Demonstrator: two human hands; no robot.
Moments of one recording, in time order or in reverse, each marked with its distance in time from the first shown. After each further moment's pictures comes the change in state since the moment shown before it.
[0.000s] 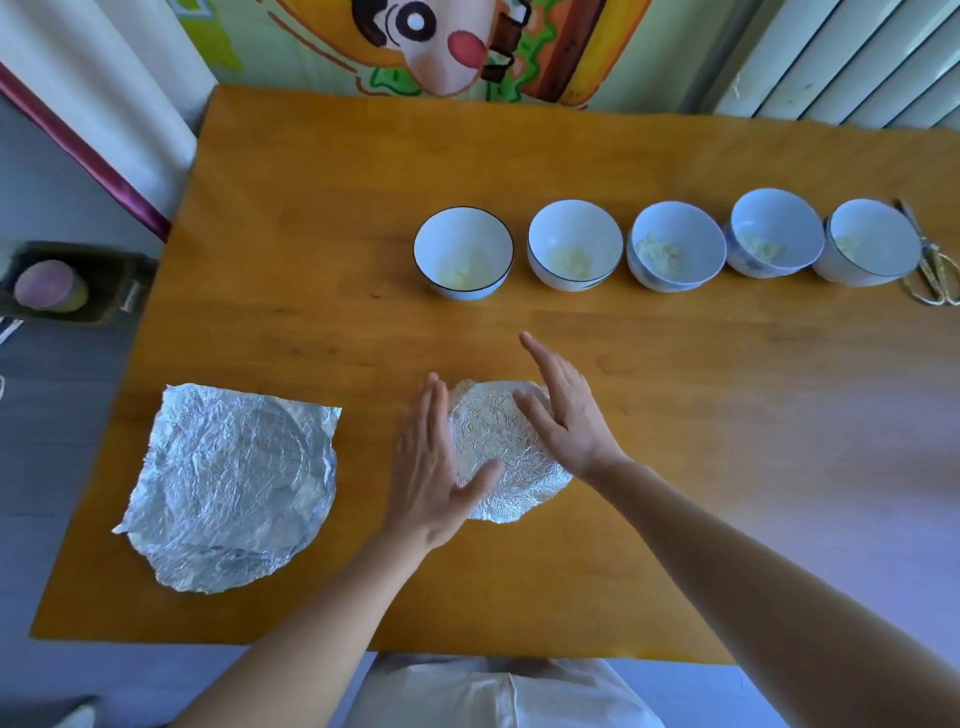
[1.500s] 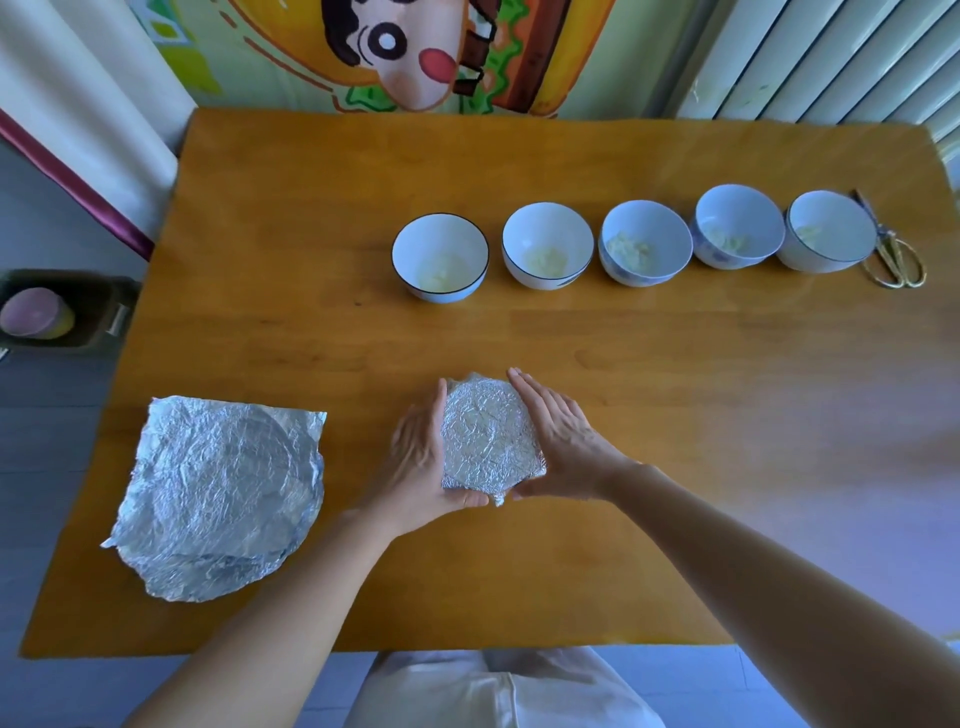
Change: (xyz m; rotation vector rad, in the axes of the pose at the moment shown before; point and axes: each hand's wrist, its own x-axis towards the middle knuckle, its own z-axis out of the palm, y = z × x) left_hand 0.010 -0.016 -0.011 0.236 -0.300 0.158; right_hand -0.031 0.017 -0.015 -0.375 -0.368 -0.086
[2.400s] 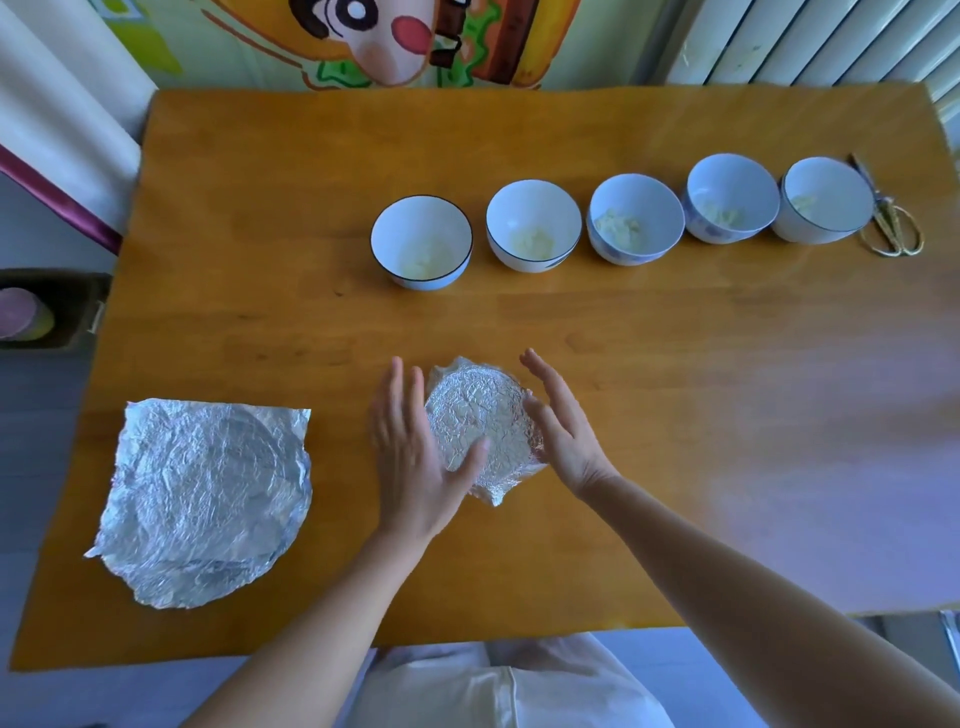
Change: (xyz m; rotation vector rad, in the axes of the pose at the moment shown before) left_hand 0.002 0.042 0.013 -0.163 0.519 -0.162; right_hand -0.005 -0.013 0.020 0.818 0.397 0.320
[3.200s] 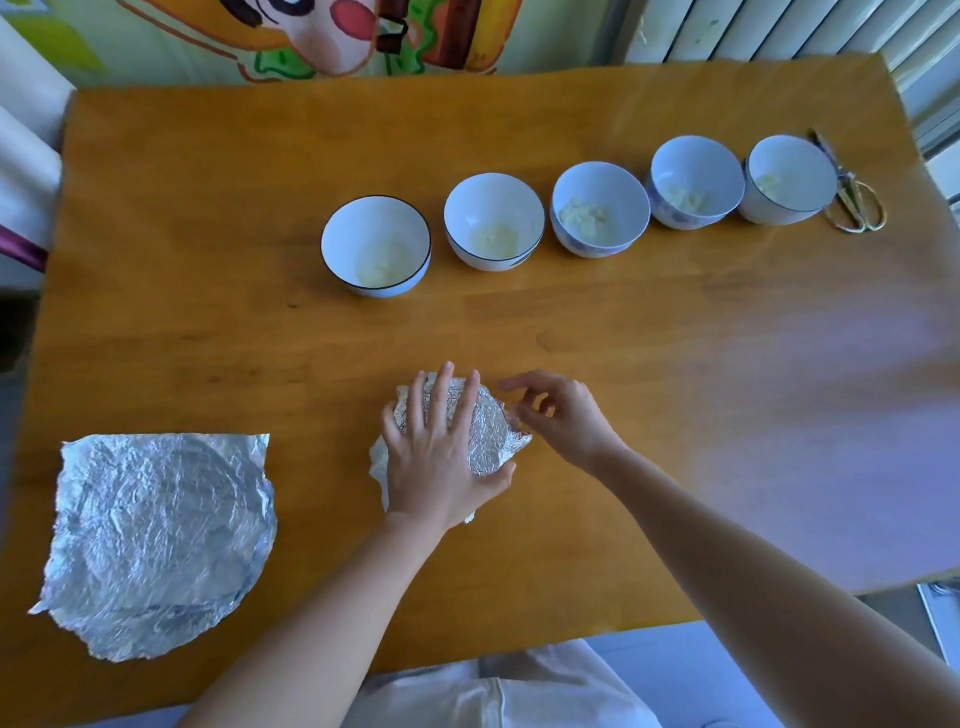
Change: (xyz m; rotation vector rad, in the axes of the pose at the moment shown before) left_hand 0.025 0.016 0.037 0.581 -0.327 0.175; right_hand 0.025 0.009 -0.041 -0.186 -0.022 -0.016
